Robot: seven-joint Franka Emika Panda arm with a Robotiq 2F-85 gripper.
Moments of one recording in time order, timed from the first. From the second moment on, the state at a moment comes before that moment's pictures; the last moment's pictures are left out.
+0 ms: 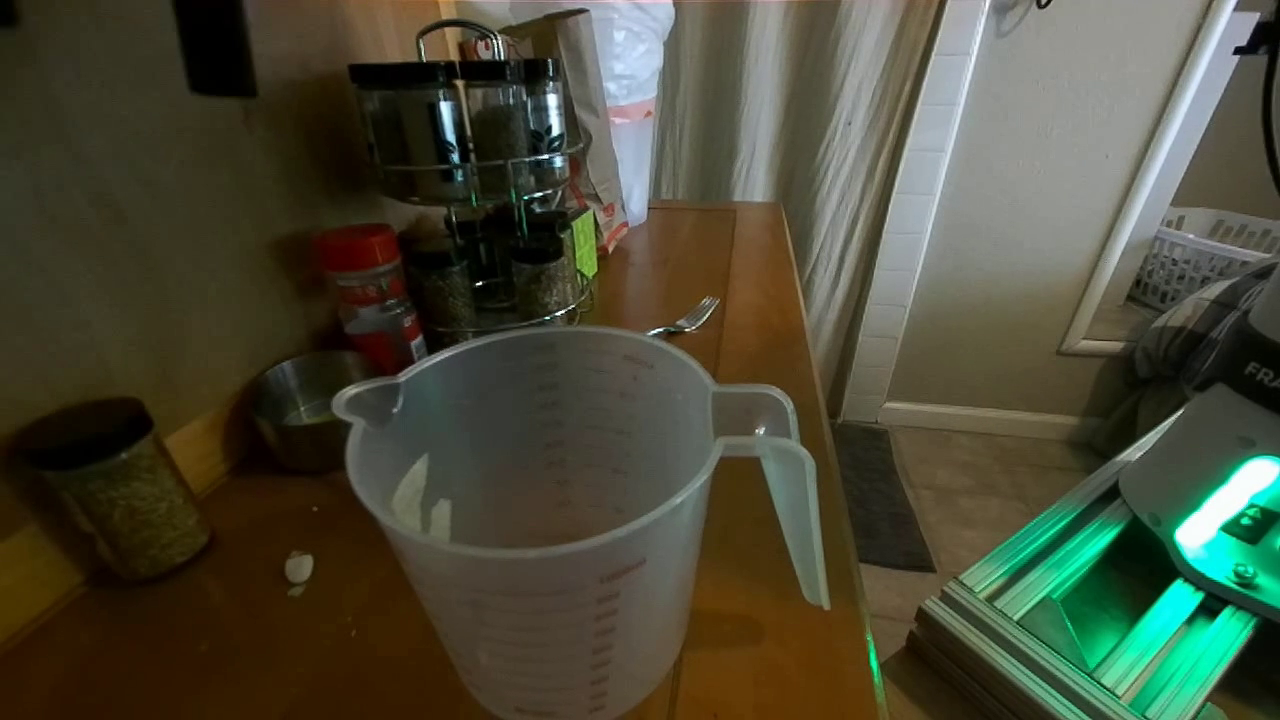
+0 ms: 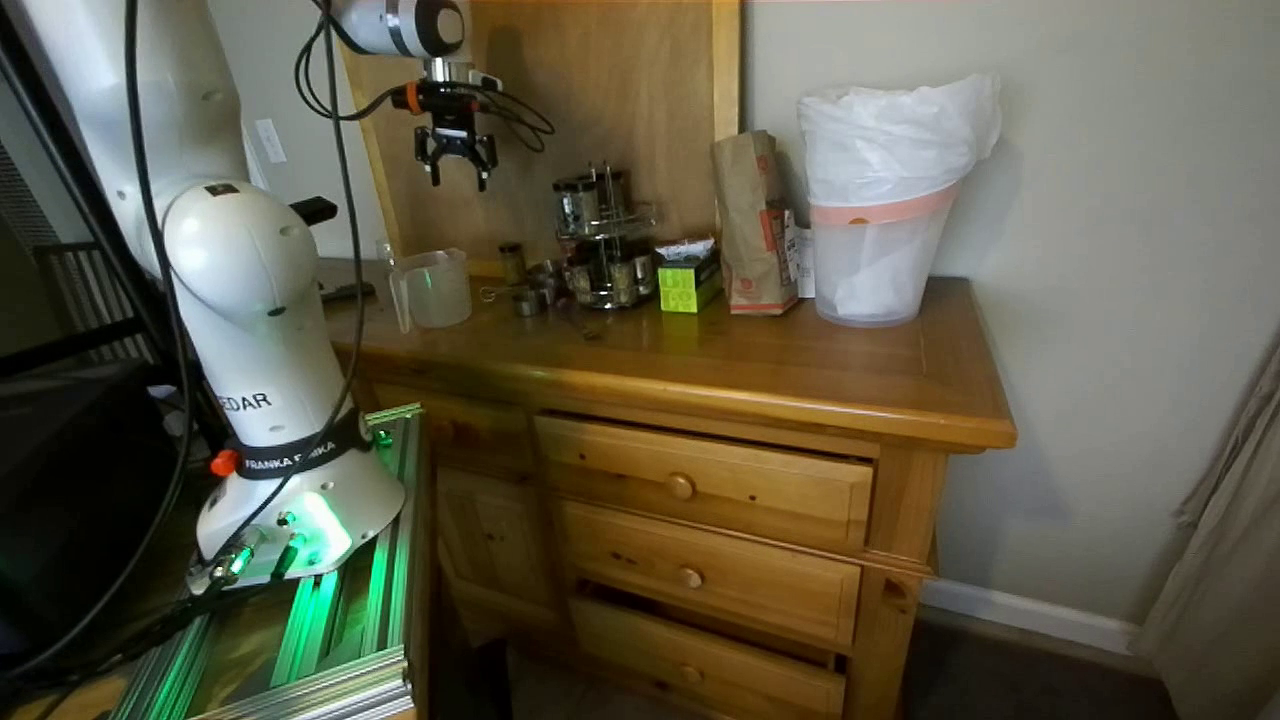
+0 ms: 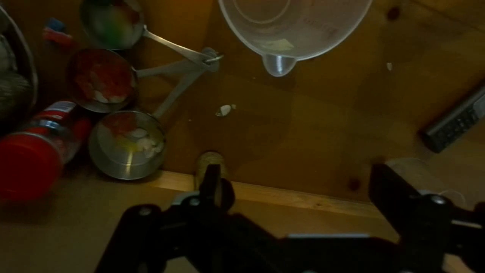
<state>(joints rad) 0.54 0.06 0.57 -1.98 0.17 2.09 -0.08</state>
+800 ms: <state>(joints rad) 0.69 0.31 0.52 -1.82 -0.16 2.09 0.20</state>
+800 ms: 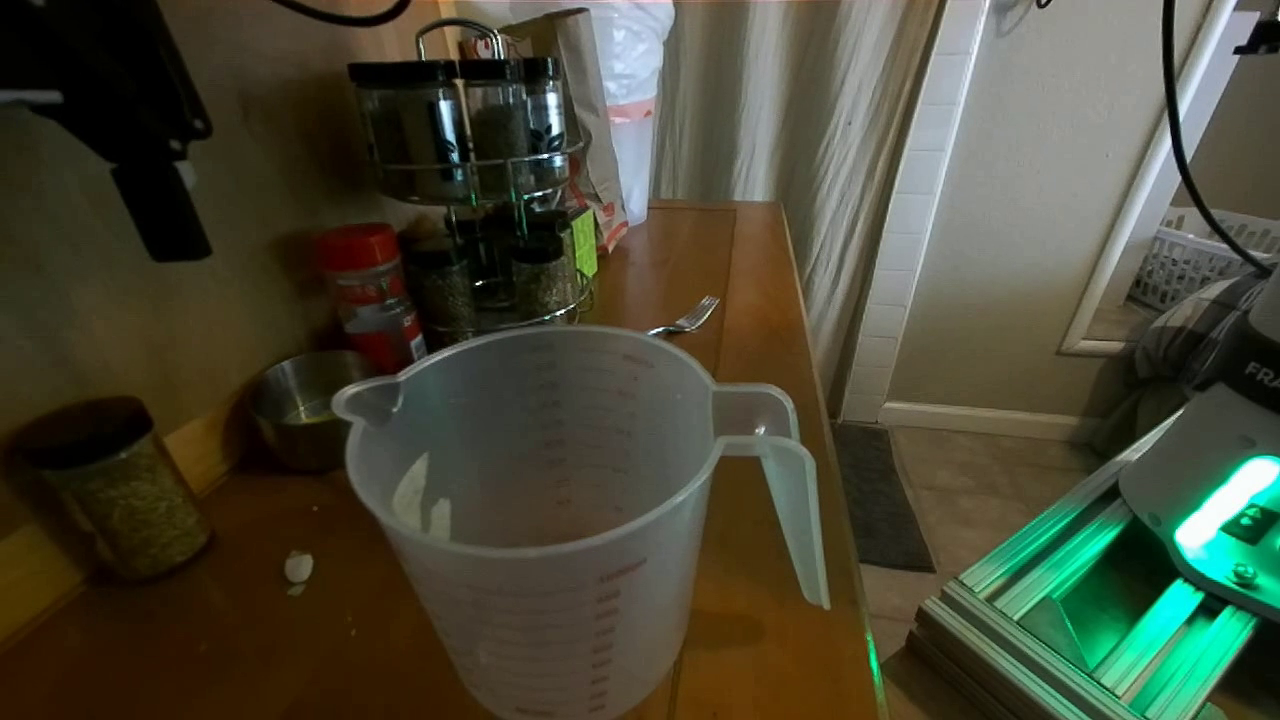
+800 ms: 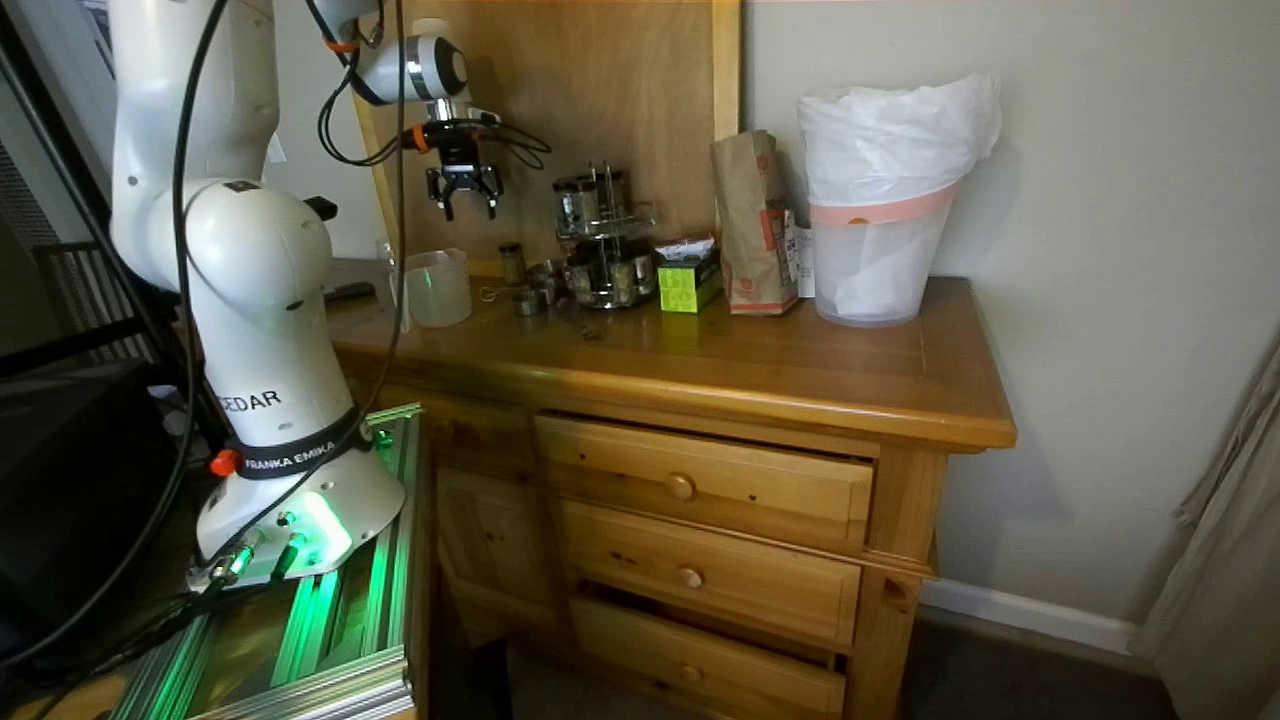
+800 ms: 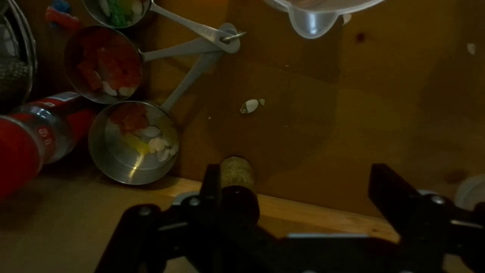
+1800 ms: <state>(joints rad) 0.90 0.31 0.28 -1.96 -0.40 2.44 0.64</state>
